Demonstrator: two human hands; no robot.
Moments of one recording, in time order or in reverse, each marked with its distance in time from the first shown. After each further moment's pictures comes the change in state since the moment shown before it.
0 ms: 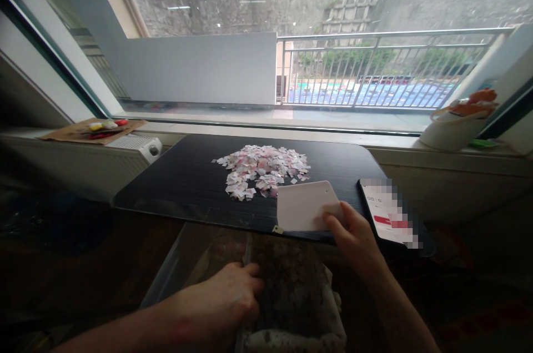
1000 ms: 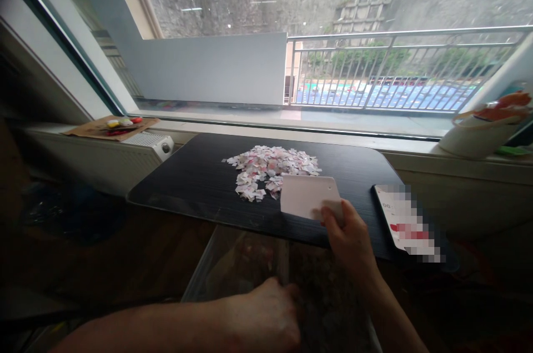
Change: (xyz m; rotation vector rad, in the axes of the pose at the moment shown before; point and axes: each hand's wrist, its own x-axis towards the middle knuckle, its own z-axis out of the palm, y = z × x) left_hand 0.047 0.029 -0.010 0.090 0.032 0.226; right_hand 0.001 -0.029 0.030 -0.160 0.129 -0.100
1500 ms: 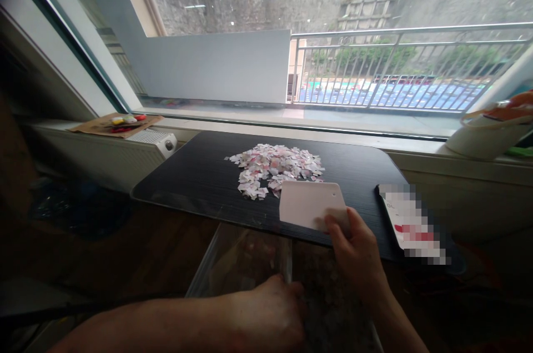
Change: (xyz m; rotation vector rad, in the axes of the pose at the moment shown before) left_hand 0.001 0.001 -0.010 -0.004 -0.029 -0.002; right_hand -0.017 0.020 -0.003 0.033 -0.015 -0.029
